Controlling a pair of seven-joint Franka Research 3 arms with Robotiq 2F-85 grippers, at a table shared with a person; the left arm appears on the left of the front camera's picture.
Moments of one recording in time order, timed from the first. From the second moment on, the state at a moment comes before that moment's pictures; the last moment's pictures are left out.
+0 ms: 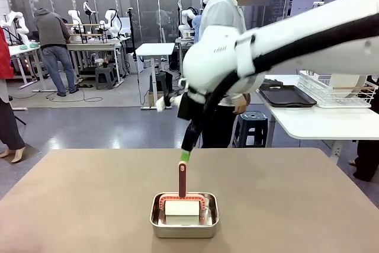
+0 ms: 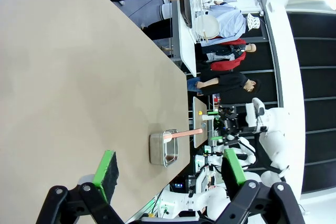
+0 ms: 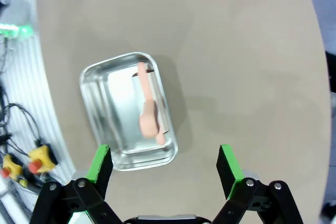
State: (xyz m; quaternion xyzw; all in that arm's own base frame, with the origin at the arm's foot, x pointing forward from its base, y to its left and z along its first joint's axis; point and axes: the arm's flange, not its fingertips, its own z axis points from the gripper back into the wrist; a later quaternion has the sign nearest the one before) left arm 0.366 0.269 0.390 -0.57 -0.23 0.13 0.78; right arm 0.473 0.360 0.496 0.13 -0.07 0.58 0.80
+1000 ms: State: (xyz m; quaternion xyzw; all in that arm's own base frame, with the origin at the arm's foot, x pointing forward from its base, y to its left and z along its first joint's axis) left arm 0.367 0.268 0.390 -0.57 -0.23 0.13 0.78; right arm 0.436 -0.099 0.461 0.53 -0.17 0.11 0.82
